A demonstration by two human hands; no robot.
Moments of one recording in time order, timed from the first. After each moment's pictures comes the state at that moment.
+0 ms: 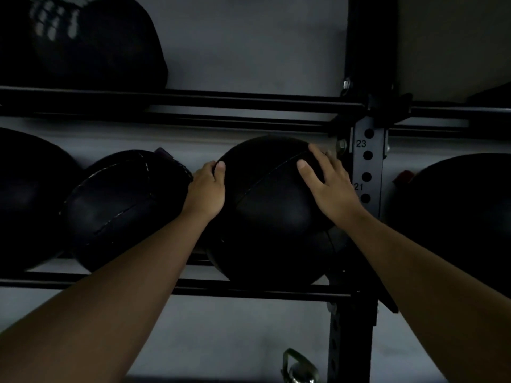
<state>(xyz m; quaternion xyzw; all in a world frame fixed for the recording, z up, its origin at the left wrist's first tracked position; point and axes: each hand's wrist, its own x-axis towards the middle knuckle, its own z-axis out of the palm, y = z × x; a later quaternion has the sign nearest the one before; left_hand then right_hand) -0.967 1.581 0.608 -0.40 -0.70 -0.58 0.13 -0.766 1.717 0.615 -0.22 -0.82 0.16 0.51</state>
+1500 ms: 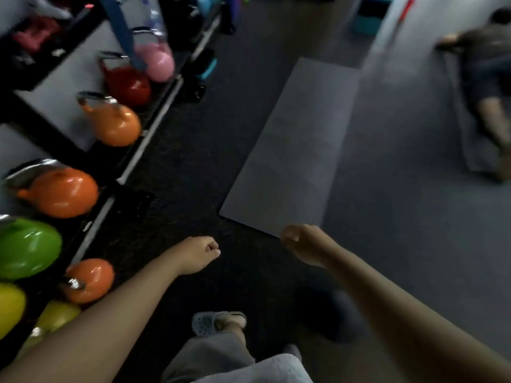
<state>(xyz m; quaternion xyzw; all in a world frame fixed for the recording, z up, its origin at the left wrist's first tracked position) -0.610 1.161 0.036 -0.77 -0.44 0.30 -0.36 -0.392 0.990 0.036 -0.81 -0.40 0.41 0.08</state>
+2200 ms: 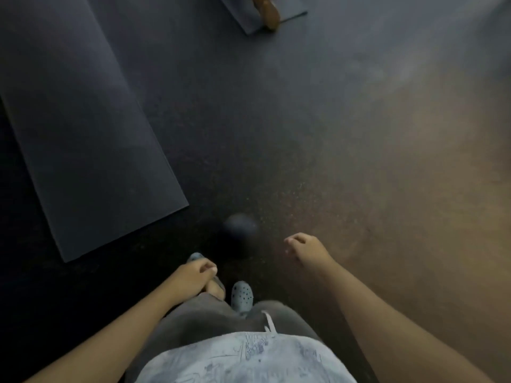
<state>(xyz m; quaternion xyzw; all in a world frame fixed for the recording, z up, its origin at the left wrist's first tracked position) -0.414 0.921 -0.098 -0.77 -0.16 0.49 -0.37 -0.372 0.619 -0.084 -0.81 0.27 0.37 0.36</state>
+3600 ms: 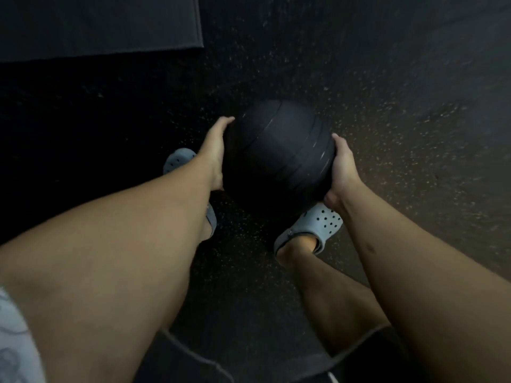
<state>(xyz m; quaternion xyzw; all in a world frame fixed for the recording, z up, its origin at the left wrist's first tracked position) -0.320 0.838 -0.548 -0.31 -0.64 0.24 -0.66 -0.263 0.629 -0.558 -0.50 0.49 0.45 0.55</state>
